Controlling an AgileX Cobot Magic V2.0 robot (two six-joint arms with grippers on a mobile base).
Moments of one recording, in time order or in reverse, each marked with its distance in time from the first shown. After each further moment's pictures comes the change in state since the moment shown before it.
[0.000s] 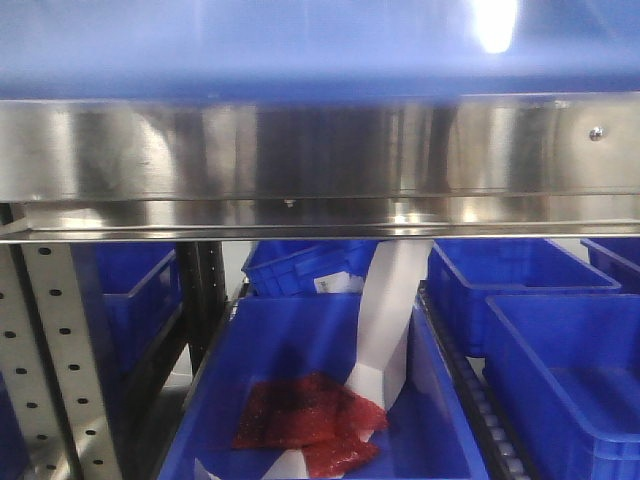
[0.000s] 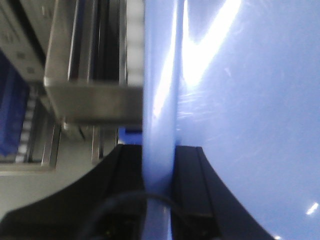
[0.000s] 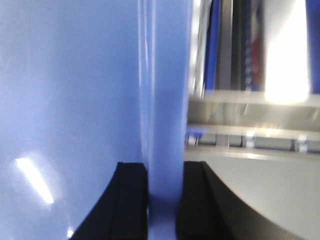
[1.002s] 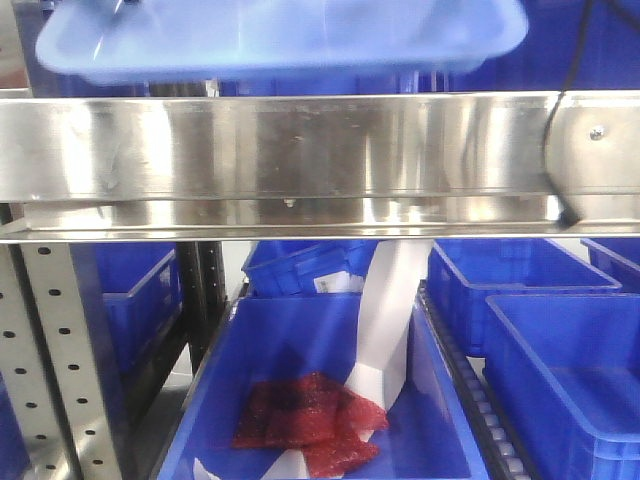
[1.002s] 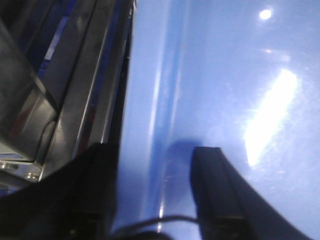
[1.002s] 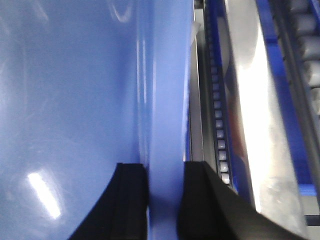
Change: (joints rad) left arm 0.239 0.557 -0.361 0.063 -0.272 0.071; right arm -0.172 0.530 -0.479 -0.050 -0.073 -0.106
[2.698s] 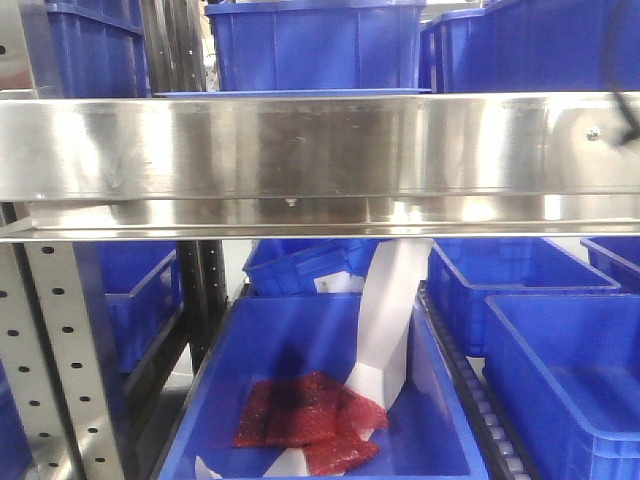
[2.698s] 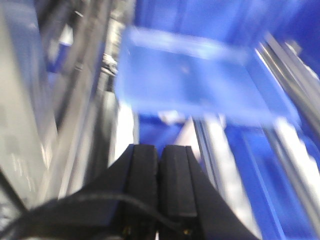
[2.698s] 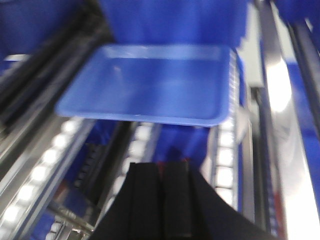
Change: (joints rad) left arm -0.008 -0.365 0.296 -0.012 -0.213 -0.018; right arm 0.098 -0.395 0.267 -0.048 -0.295 0.005
